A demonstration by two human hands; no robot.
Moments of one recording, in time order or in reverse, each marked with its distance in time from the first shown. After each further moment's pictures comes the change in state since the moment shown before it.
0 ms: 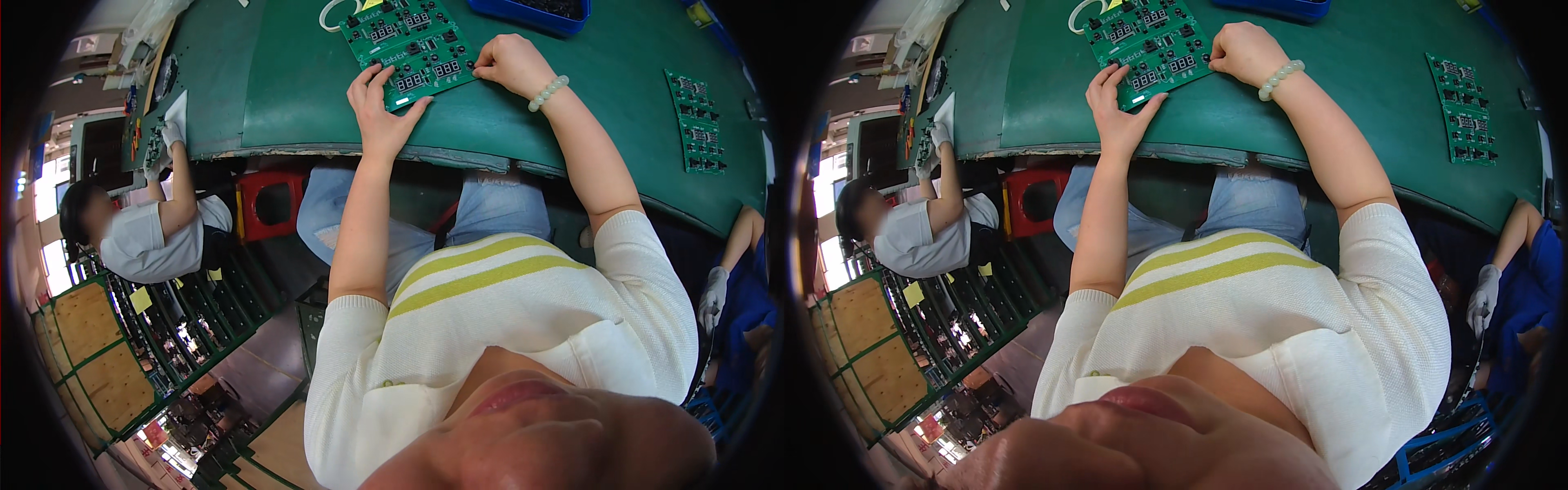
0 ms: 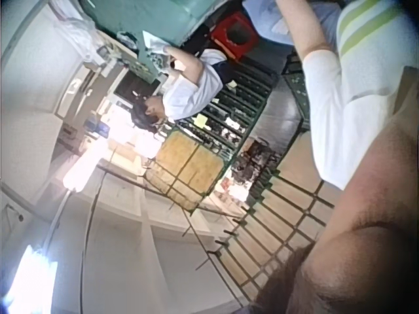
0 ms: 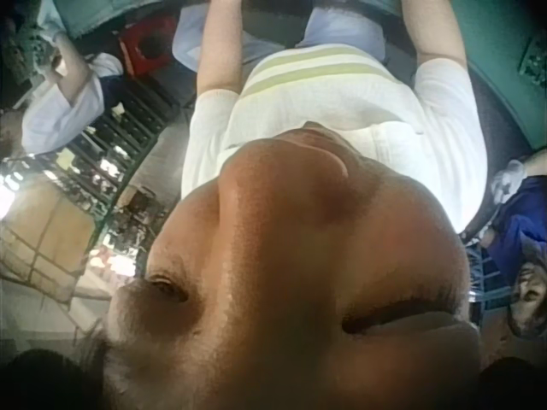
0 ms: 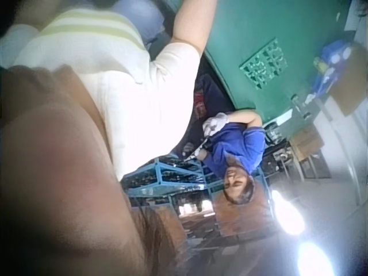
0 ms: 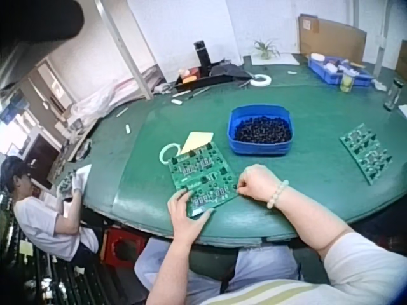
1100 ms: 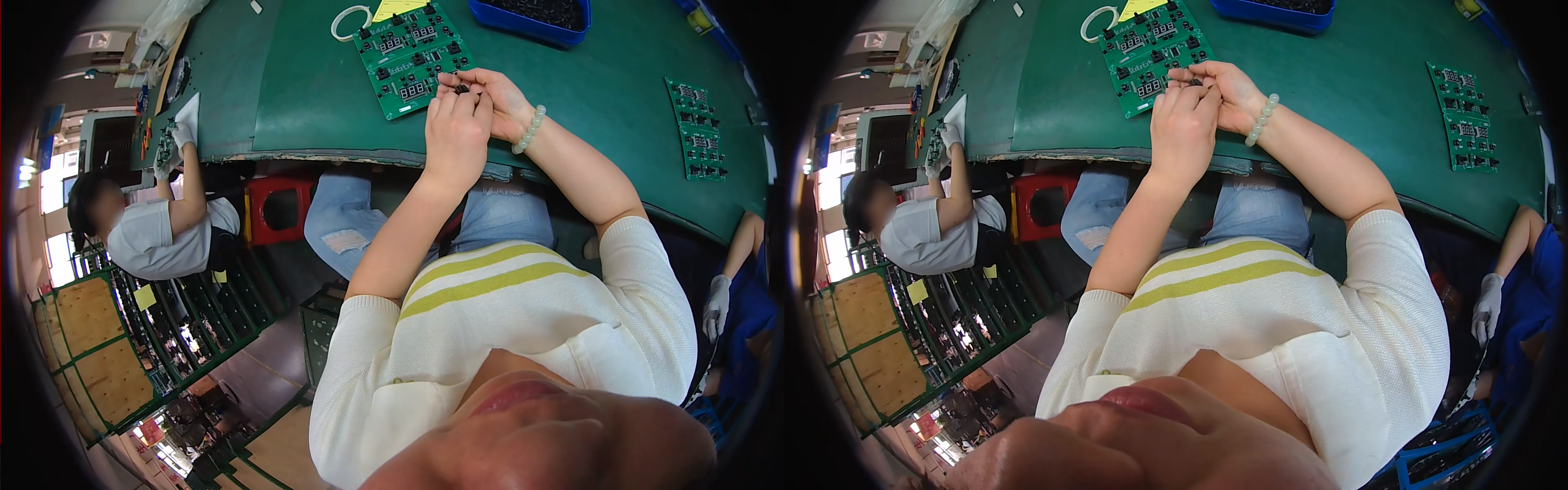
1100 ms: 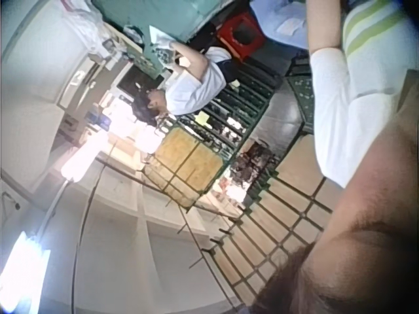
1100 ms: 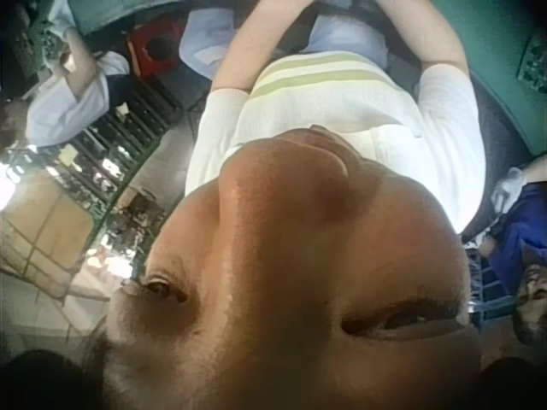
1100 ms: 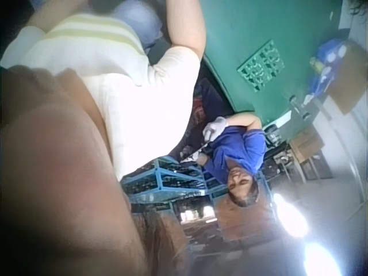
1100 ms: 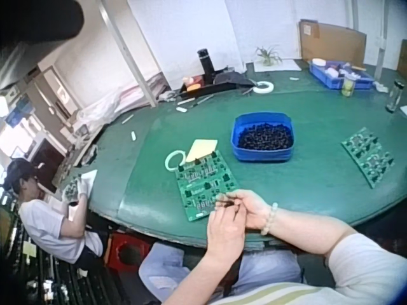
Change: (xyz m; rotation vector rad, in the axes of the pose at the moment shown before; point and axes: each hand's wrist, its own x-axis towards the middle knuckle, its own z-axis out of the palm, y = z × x) left_hand 0.010 0.107 0.015 0.215 -0.160 0.259; right_hand -0.011 -0.042 0.034 2.153 -0.322 0.647
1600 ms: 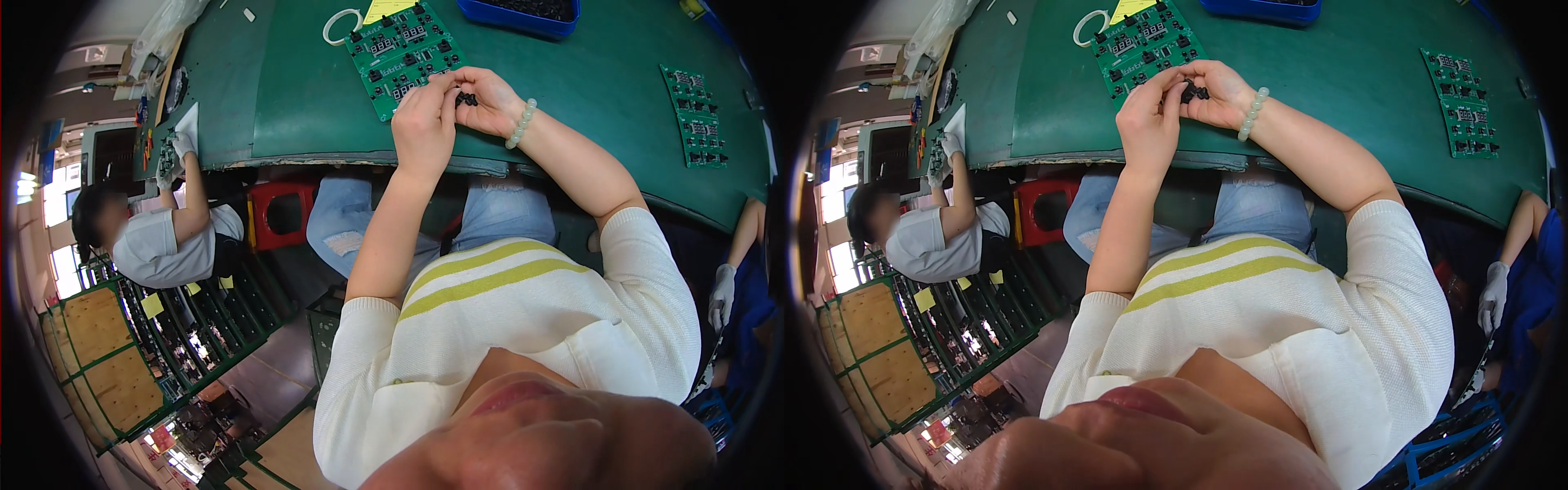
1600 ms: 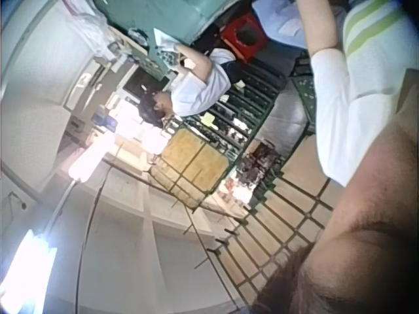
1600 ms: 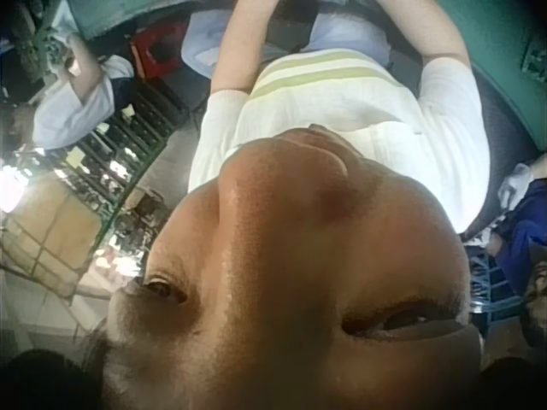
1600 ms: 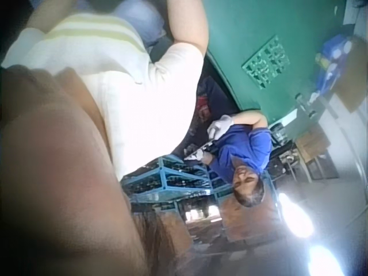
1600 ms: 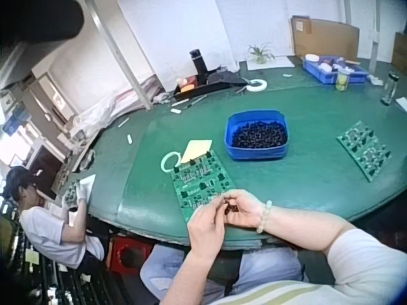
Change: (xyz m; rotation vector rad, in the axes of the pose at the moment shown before) left_hand 0.008 -0.021 -0.010 -0.331 0.185 -0.183; right_hand -0.005 0.002 0.010 0.085 -0.004 -0.021
